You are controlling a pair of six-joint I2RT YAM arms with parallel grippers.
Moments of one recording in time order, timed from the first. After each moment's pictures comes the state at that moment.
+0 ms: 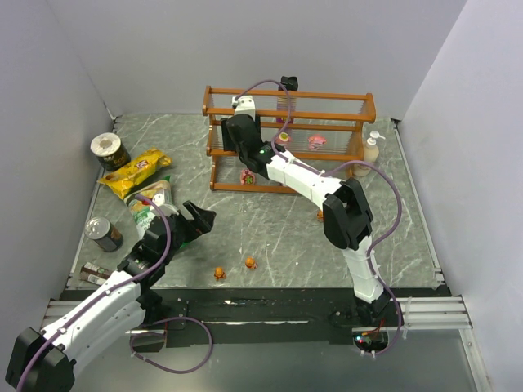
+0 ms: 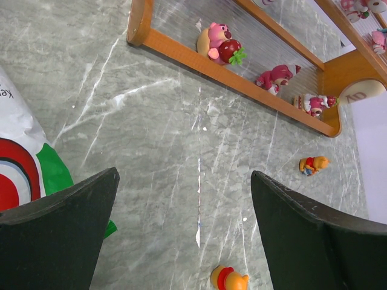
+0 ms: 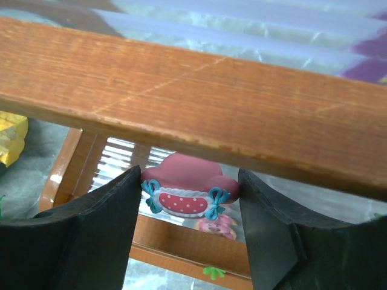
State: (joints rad) left arm -0.53 0.68 0.29 0.06 -0.23 -0.81; right arm 0.75 2.15 1.91 -0.17 0.50 0.26
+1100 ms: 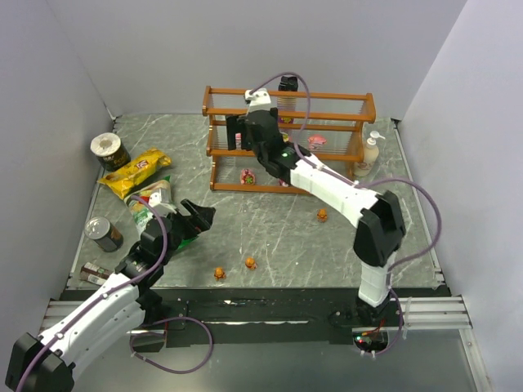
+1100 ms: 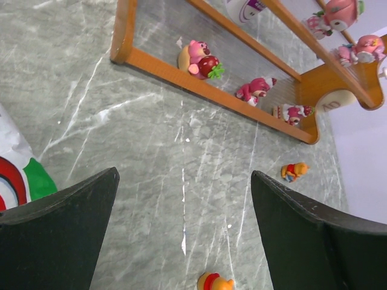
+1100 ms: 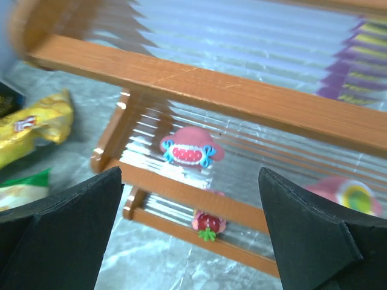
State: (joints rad) left arm -0.53 0.64 0.29 0.08 -0.22 -0.80; right arm 0.75 1.89 1.73 -0.15 0.42 0.23
